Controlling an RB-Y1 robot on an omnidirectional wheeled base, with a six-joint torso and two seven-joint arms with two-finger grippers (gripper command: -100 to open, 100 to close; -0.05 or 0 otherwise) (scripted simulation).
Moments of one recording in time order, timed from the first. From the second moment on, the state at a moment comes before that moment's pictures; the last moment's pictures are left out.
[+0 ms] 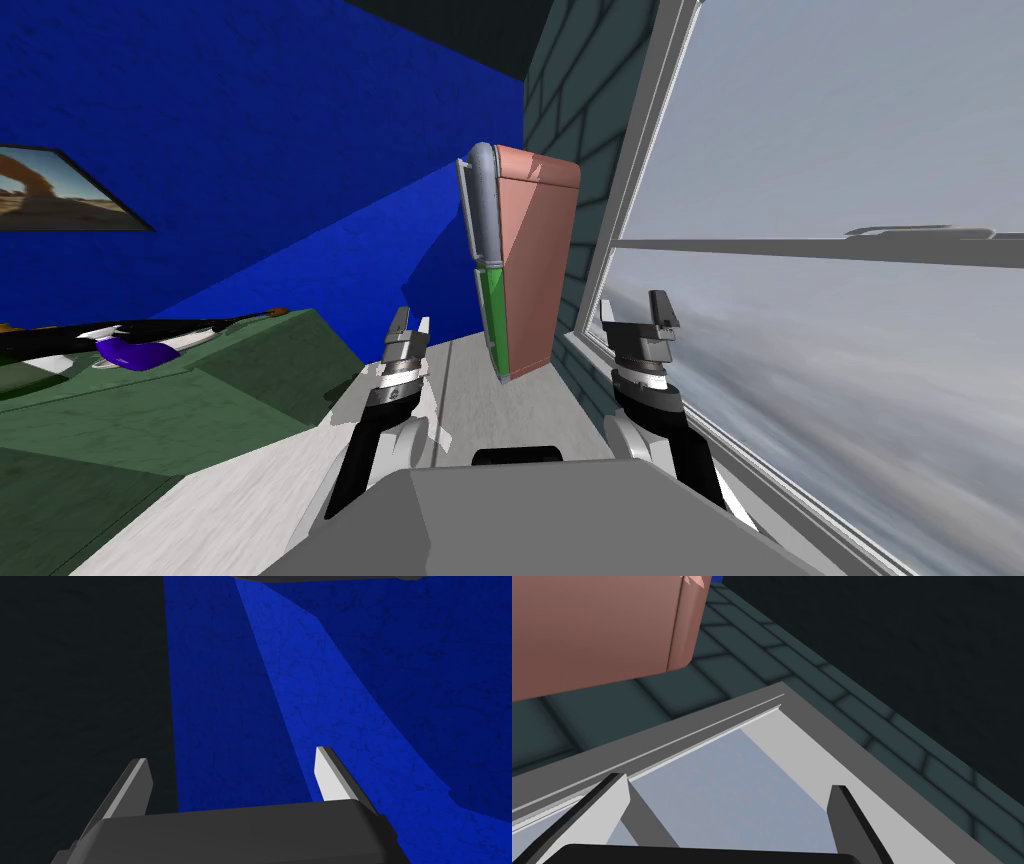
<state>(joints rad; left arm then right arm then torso) 0.47 -0.03 0.02 -2.27 -0.03 -0.41 0.03 0.52 0.00 0.06 -2.37 -0.04 -0.60 -0.03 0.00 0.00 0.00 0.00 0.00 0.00</state>
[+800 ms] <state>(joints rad) 0.47 -0.03 0.02 -2.27 -0.03 -0.41 0.03 0.52 0.00 0.06 -2.37 -0.04 -0.60 -0.03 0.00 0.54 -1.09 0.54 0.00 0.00</state>
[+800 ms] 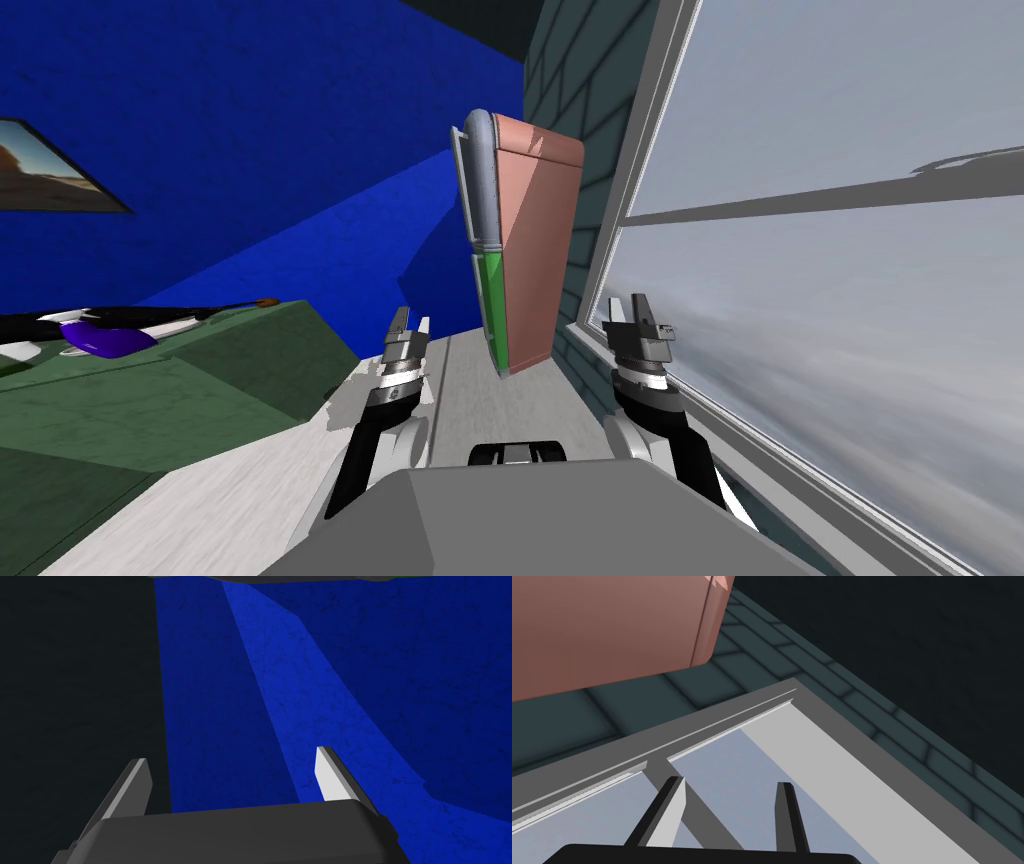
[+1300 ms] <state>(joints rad) 0.44 0.05 0.02 -2.27 -0.03 -0.37 0.03 0.52 0.00 0.06 -2.37 -0.04 -0.60 -0.03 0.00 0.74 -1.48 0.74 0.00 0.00</state>
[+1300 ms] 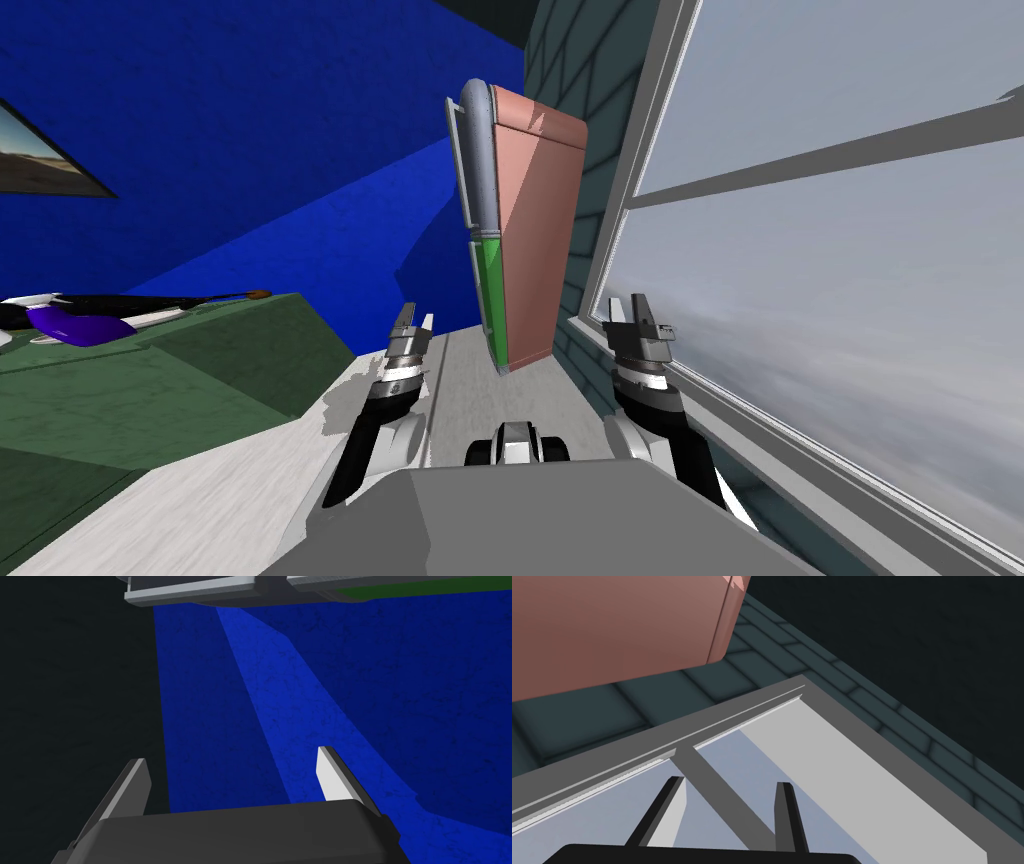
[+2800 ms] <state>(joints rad) 0.10 0.21 0.02 -2.31 -0.05 -0.01 0.04 0.52 0.00 0.06 -2.37 -0.04 -0.60 -0.03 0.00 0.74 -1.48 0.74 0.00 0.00</state>
